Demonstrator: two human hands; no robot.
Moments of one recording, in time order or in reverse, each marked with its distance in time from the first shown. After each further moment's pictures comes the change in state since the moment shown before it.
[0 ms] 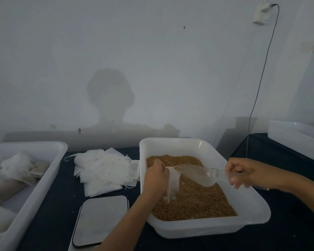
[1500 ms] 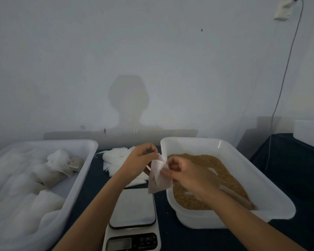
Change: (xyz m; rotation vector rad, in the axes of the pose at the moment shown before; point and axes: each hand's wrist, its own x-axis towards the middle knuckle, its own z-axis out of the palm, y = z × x) left_hand -0.030 -0.001 -0.140 -0.310 -0.132 0.126; right_hand 0.061 -0.149 0.155 0.579 0.168 -0.333
